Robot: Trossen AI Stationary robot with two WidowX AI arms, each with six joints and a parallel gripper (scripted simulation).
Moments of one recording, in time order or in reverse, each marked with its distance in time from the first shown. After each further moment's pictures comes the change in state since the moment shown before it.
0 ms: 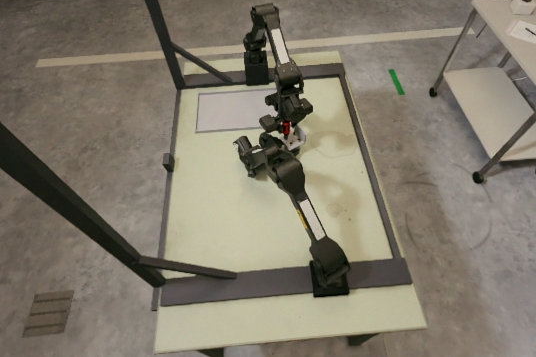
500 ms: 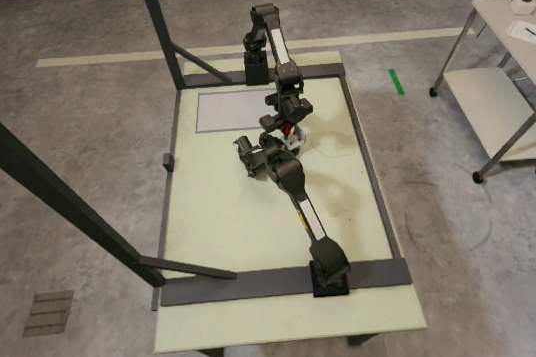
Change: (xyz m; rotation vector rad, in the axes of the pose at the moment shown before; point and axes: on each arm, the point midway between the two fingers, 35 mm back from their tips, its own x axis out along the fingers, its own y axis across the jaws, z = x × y) left arm 0.000 0.000 0.000 0.000 -0.001 0.000; right arm 0.000 0.000 0.000 0.000 0.000 0.000
